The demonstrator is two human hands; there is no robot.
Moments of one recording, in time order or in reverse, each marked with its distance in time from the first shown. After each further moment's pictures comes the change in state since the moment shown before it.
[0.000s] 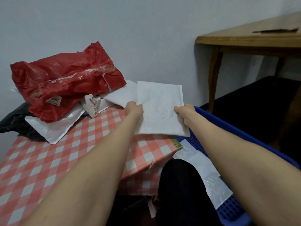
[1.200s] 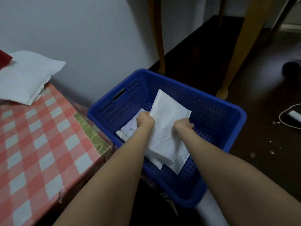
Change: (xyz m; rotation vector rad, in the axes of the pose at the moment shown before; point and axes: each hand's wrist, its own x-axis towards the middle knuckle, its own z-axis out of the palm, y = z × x) left_hand -0.084 -0.035 0.302 0.099 -0.479 -0.214; right_hand 0.090 0.225 -0.148 -0.298 0.359 0.630
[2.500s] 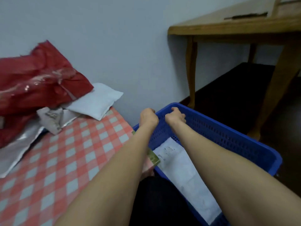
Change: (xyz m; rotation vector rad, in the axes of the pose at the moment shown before) left_hand -0.039 0.067 -0.158 0.319 0.192 0.353; right_hand -0.166 -0.137 0.011 0.028 -0.080 -0.540
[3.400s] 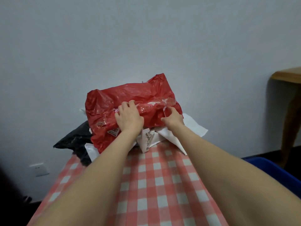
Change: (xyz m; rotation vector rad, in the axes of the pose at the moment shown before) left_hand 0.020 -0.193 -0.325 0.427 0.810 -0.171; right_hand -0.115 -0.254 0.224 0.037 -0.357 -0.575
